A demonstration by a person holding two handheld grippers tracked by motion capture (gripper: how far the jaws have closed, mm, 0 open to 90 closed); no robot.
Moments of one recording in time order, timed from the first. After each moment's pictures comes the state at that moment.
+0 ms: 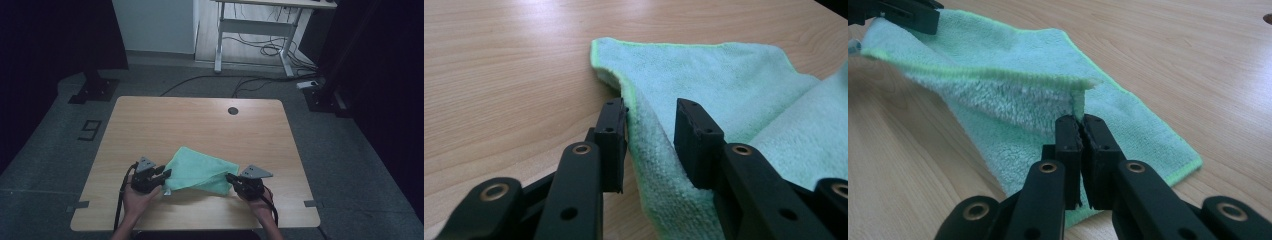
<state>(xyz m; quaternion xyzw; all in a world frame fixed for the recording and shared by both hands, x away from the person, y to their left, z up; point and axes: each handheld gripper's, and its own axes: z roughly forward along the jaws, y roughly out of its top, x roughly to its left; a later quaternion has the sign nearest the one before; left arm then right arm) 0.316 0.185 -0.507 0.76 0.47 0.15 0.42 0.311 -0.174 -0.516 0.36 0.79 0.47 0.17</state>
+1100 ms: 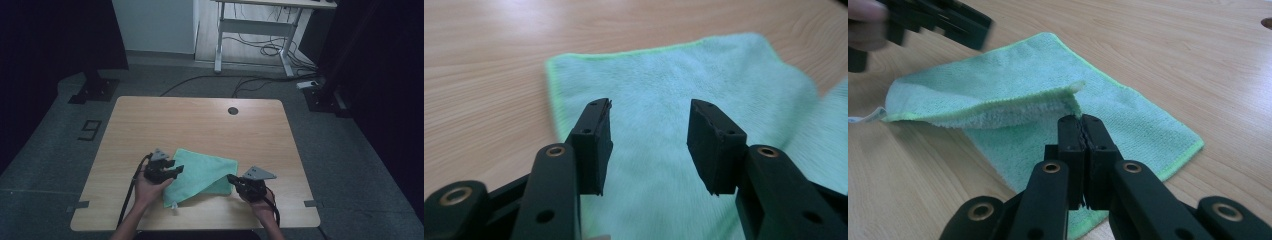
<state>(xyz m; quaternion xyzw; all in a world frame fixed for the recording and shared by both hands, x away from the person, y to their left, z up) 0.362 0.148 -0.513 0.80 0.44 0.11 0.40 0.306 -0.180 -0.513 0.35 0.78 0.48 0.17</state>
